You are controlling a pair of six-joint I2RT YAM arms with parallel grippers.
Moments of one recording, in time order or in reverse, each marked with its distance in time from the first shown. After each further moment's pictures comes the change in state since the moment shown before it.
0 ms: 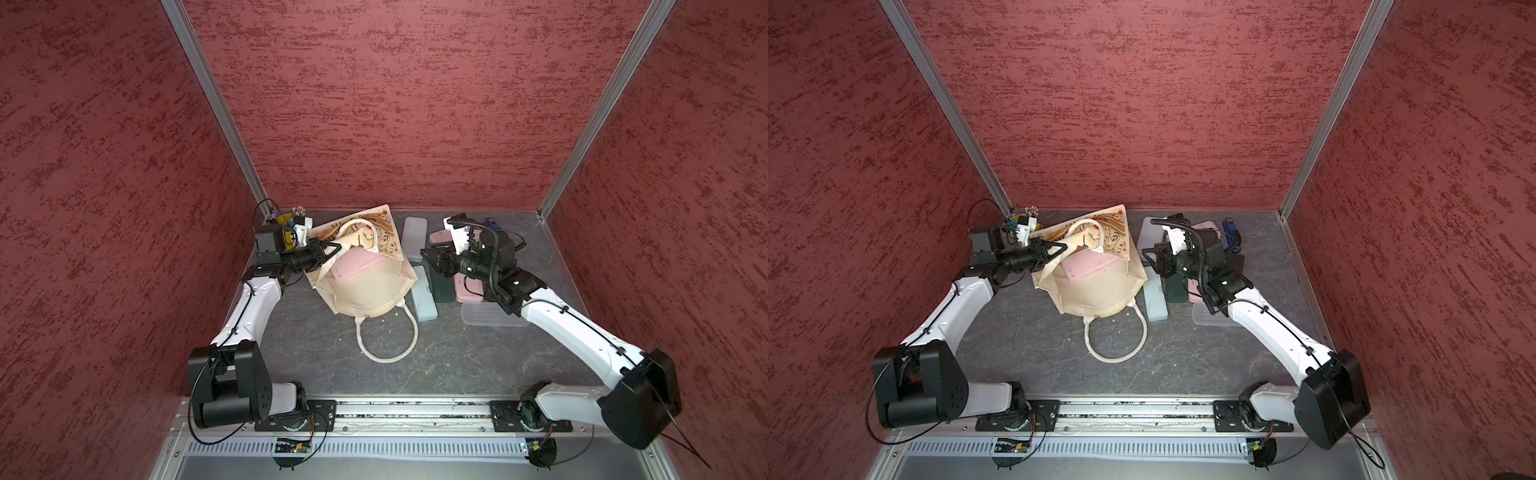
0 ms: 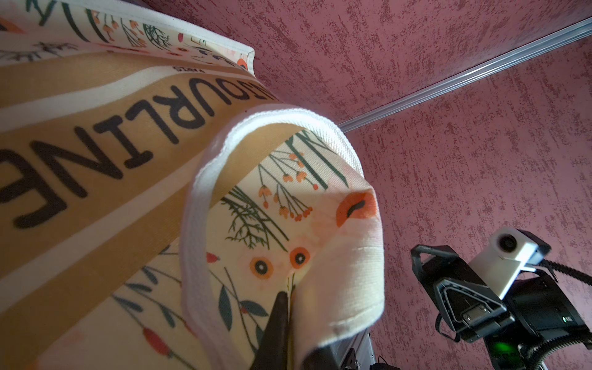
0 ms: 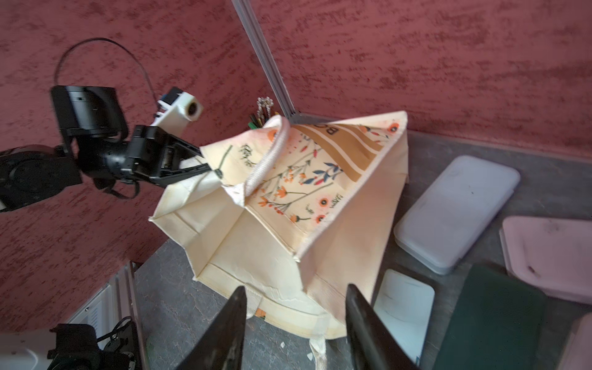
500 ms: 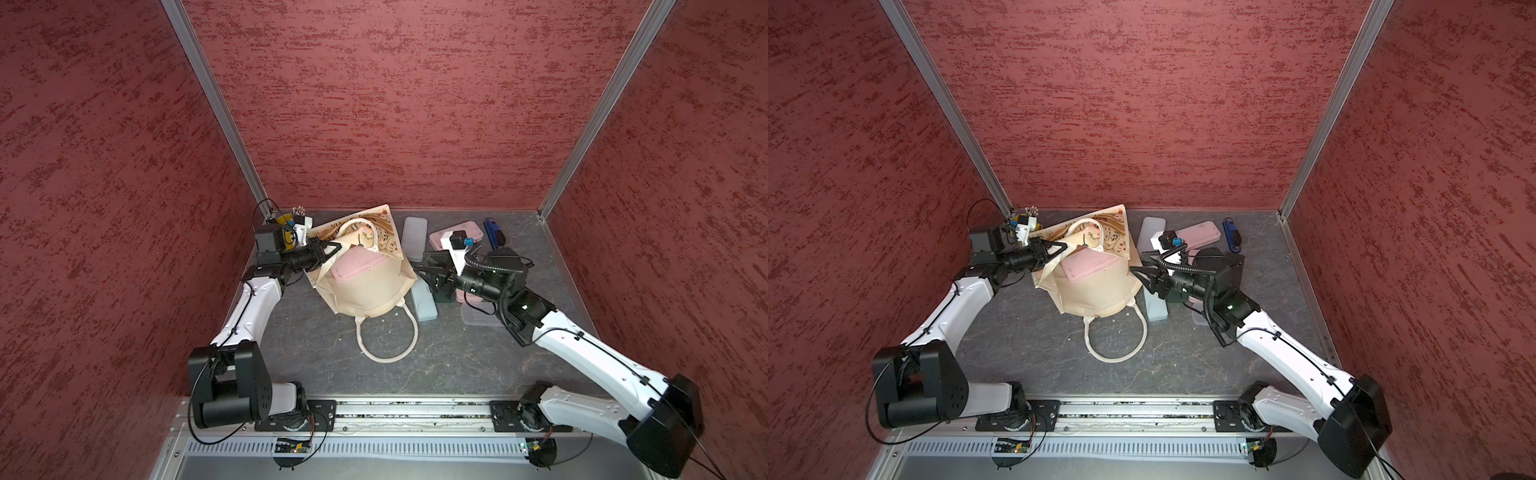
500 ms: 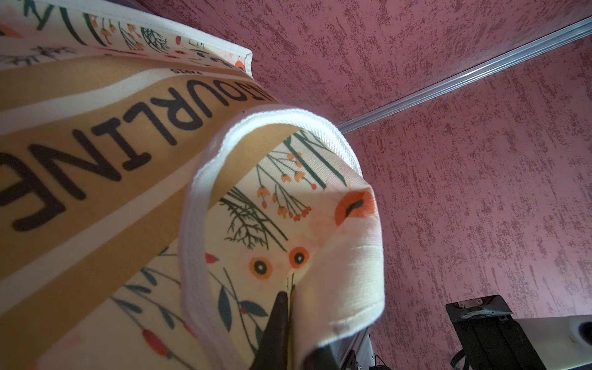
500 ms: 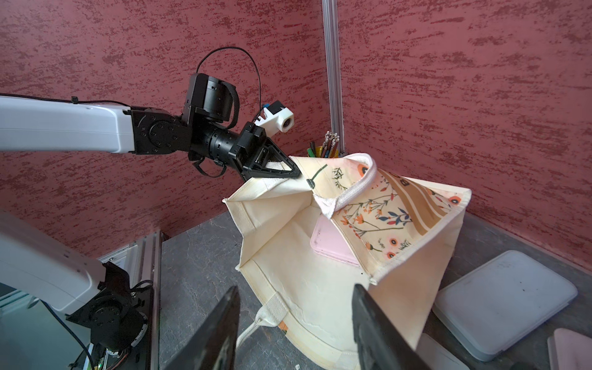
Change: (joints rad) left arm -0.001 0.000 0.000 0.011 0.000 -0.006; right arm 0.120 -0.139 -0.112 0.139 -0.037 -0.158
